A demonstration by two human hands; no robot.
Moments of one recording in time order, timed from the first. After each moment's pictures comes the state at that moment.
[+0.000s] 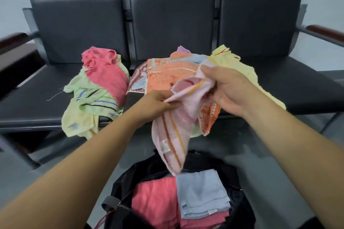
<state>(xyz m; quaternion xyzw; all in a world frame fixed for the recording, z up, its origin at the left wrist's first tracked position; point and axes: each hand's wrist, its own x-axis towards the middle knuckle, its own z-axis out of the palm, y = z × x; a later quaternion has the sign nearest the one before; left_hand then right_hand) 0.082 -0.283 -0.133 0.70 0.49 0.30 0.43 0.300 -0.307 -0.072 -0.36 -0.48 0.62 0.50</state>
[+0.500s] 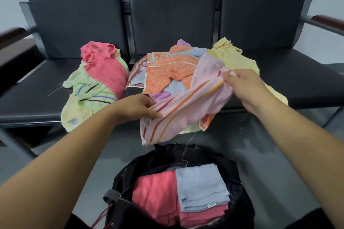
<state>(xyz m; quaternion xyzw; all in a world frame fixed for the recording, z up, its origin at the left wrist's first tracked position) 0.039 -0.274 -0.144 0.73 0.52 0.12 0.42 0.358 -0.274 -0.118 -0.59 -0.55 0.37 0.46</state>
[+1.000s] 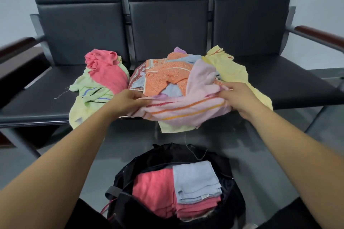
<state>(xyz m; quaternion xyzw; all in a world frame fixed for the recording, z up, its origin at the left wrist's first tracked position) 0.024 -0.301 -0.130 0.70 0.57 0.25 0.35 0.376 -0.315 -0.116 -0.62 -0.55 0.38 0.41</state>
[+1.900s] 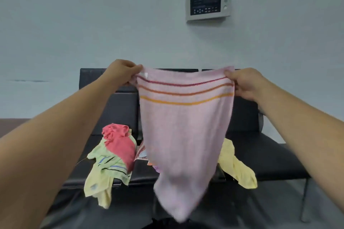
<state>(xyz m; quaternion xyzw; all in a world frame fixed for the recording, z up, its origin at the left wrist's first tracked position) 0.024 -0.379 0.219 0.66 0.55 0.50 0.13 0.383 -0.377 0.207 -0.47 -0.53 0.38 0.59</state>
